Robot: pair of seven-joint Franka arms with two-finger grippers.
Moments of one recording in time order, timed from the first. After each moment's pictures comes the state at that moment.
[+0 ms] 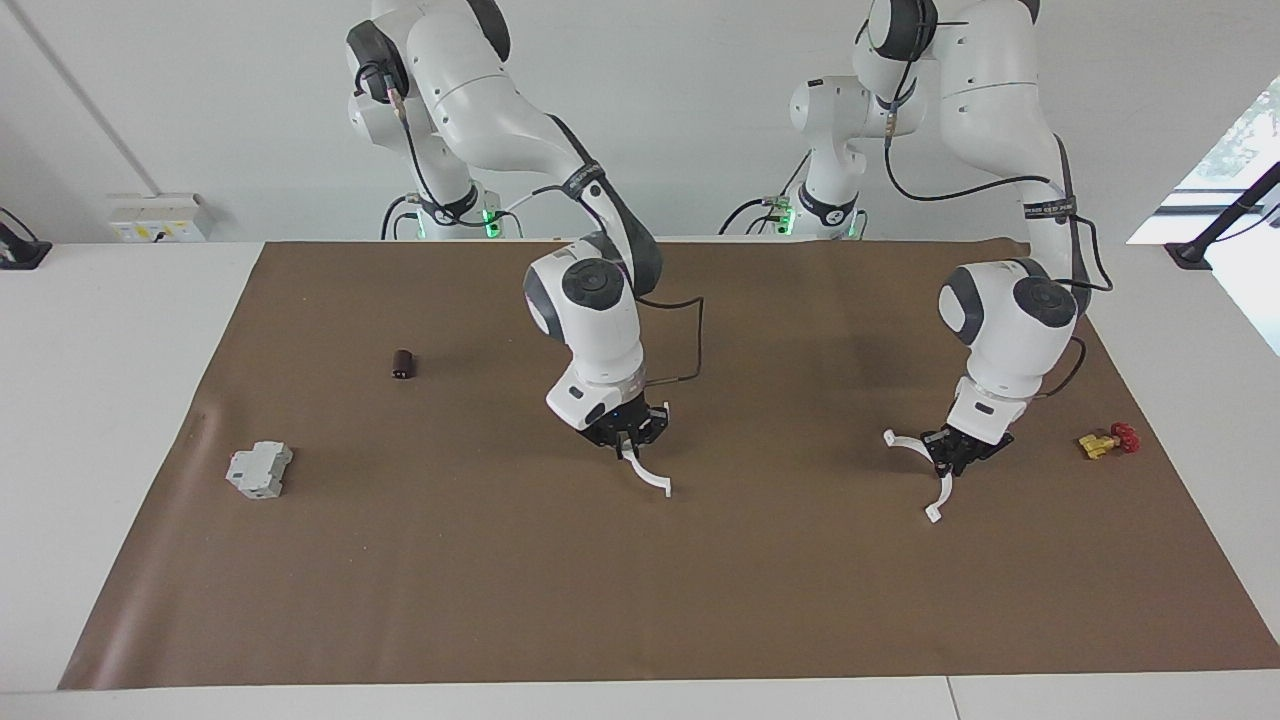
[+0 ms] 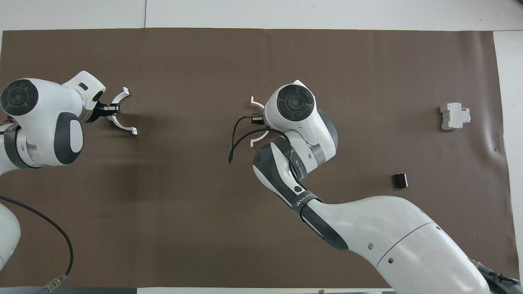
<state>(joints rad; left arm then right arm) -0.10 0.36 0.08 -1.97 0.00 2.51 -0.02 0.45 0.60 0.09 -1.61 -0.05 2.35 0.55</state>
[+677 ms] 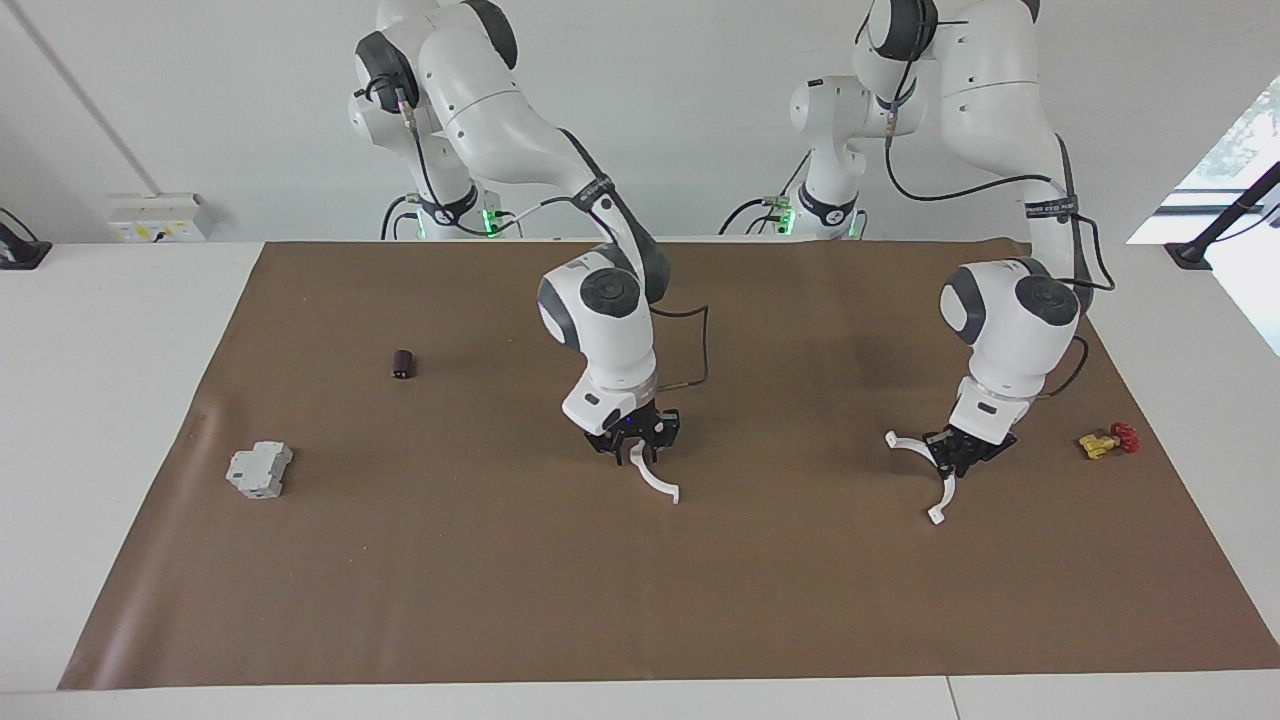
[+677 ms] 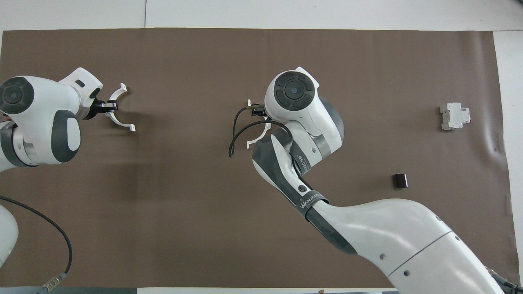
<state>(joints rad) -0.09 0.36 0.08 -1.95 0.00 2.52 -0.02 0.43 0.54 0.07 -1.49 -0.12 2.17 0.55</state>
